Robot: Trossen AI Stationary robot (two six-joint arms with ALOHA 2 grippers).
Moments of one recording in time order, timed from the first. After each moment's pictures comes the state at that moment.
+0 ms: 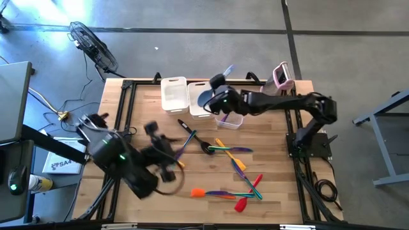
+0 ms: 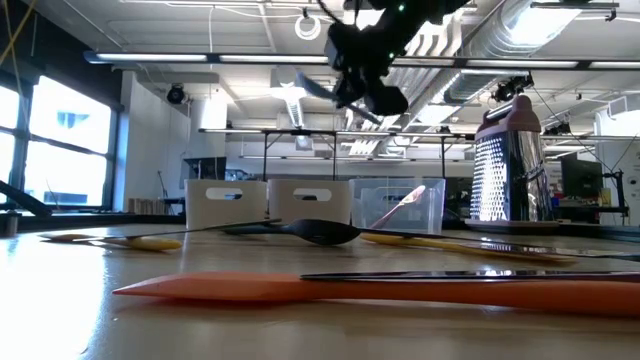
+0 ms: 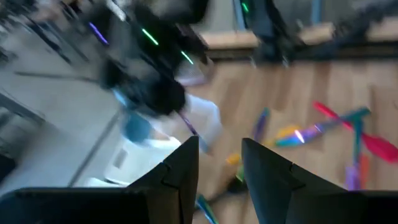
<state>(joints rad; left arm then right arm) -0.68 1.75 2.33 -1.57 -1.01 -0.62 -0.19 1.69 1.32 -0.21 0.65 -1.28</state>
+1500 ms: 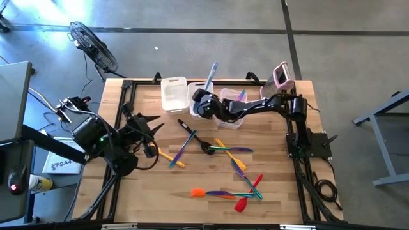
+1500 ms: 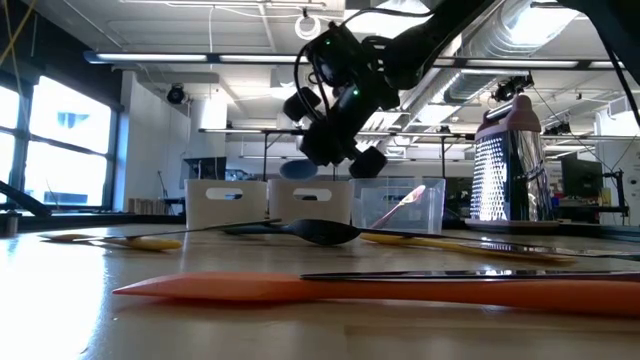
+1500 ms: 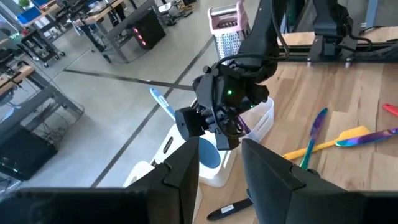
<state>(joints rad) -0.68 1.42 1.87 -1.57 -1.14 -0.77 -0.23 2.02 1.32 0.13 0.75 -1.83</state>
